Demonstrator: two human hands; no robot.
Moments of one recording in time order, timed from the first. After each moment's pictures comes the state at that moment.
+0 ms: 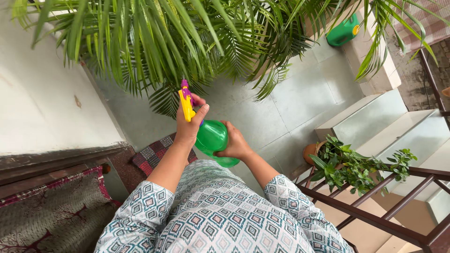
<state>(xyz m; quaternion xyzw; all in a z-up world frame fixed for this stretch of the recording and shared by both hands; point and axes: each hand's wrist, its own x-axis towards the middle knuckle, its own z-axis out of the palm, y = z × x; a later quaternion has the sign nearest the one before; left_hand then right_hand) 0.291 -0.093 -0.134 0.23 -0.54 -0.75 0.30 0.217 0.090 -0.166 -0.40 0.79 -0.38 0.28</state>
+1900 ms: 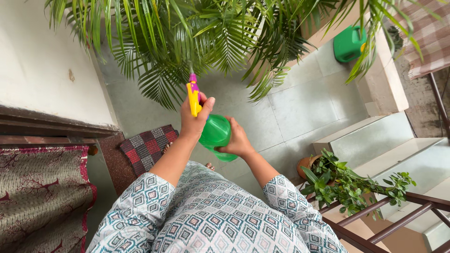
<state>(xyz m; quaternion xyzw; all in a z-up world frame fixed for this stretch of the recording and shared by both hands) 0.268 0.011 -0.146 0.27 -0.59 -0.69 0.32 0.178 0.178 -0.175 -0.44 0.77 -0.38 0.26</state>
